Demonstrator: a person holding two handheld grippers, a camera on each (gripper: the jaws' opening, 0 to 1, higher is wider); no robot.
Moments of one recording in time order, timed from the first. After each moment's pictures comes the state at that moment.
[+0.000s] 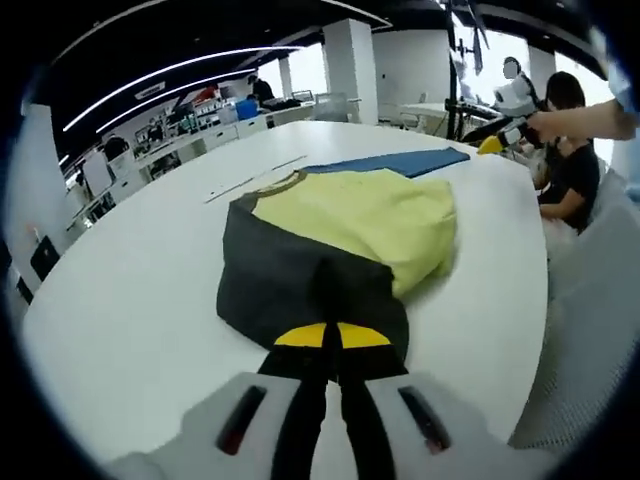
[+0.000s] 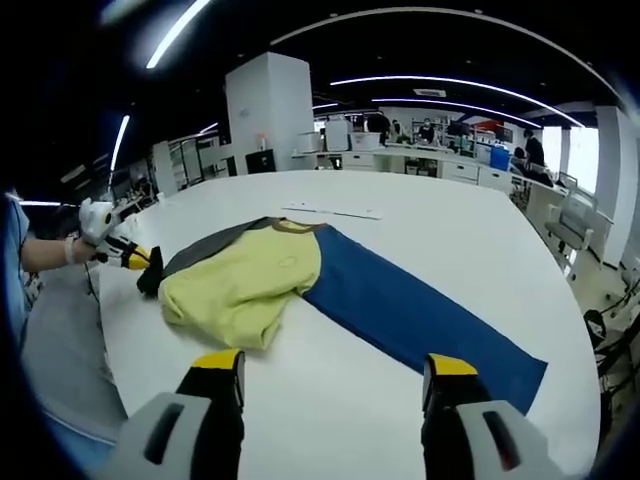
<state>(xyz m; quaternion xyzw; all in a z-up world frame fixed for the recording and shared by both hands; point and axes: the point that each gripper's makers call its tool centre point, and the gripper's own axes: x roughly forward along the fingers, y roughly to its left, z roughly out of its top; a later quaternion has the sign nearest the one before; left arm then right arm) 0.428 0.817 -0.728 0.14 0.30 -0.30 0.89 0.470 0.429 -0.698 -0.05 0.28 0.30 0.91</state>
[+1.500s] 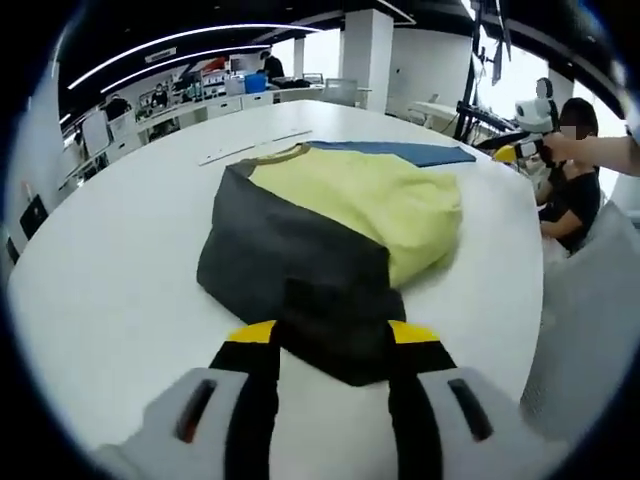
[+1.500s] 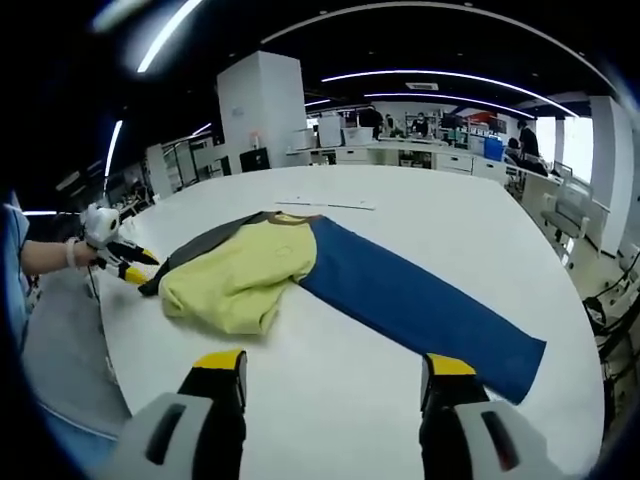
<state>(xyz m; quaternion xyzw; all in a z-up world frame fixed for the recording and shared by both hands) 0.419 0.812 -0.743 0.10 0.33 -0.31 0.89 0.462 0.422 -0.705 -0.04 0.30 0.29 0.91</state>
